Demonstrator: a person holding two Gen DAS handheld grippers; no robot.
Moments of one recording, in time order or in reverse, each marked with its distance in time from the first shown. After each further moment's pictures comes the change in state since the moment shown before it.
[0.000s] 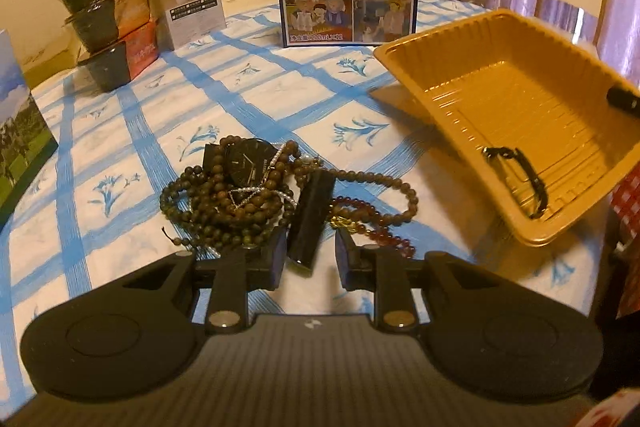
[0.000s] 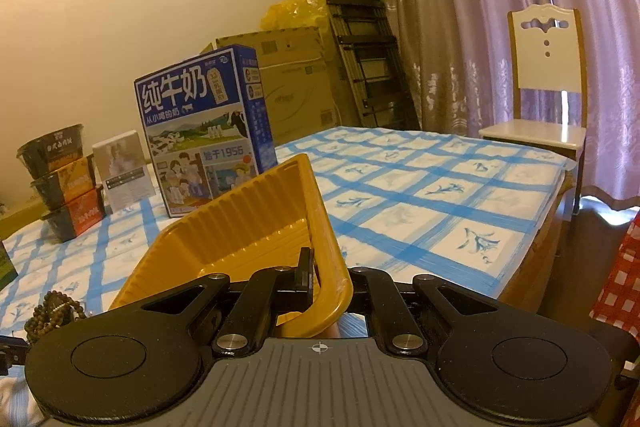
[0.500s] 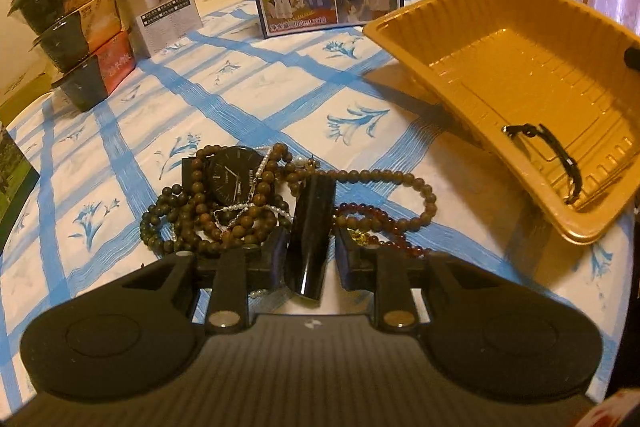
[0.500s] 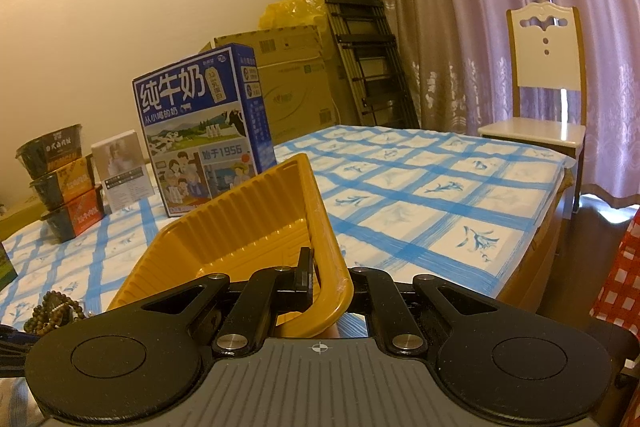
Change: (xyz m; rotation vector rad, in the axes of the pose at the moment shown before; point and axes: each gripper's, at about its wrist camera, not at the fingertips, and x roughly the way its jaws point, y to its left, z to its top) left arm 0.040 -0.005 0.006 0.108 0.039 -0.004; right arm 0.000 -0.002 -0.001 0.003 0.002 -0.001
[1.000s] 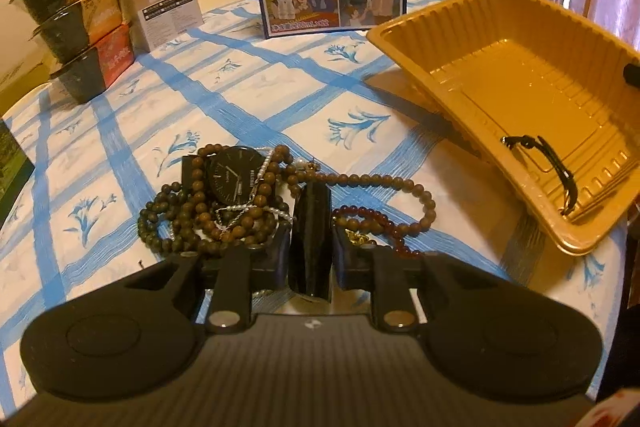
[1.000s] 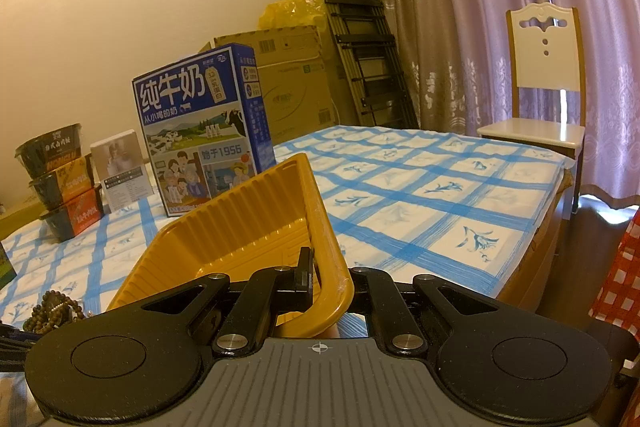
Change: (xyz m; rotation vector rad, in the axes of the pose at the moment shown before) left arm -0.006 0.007 0.000 -0.047 -0.011 -0.025; right arm 0.000 0.000 0.000 -0.001 0.000 -0.001
